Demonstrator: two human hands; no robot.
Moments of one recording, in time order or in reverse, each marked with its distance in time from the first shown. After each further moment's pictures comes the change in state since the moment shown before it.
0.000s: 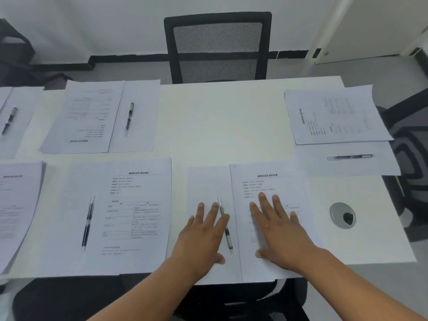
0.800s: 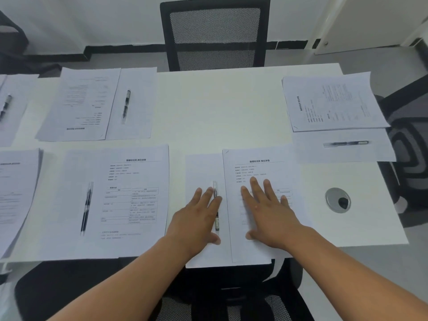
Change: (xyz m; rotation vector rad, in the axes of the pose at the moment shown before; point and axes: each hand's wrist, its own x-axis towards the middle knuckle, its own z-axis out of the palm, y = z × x) left_hand -0.004 -0.004 -0.010 -0.053 0.033 -0.030; right_hand 0.009 -0.012 -0.002 0.027 0.019 0.006
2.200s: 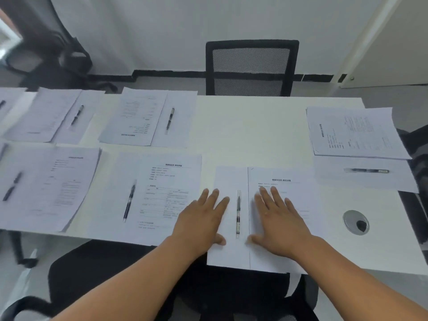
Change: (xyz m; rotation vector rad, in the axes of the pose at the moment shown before) left_hand -0.055 -0.014 -0.030 0.123 0.121 -0.055; right_hand -0.027 -0.039 -0.023 -0.086 0.171 -0.084
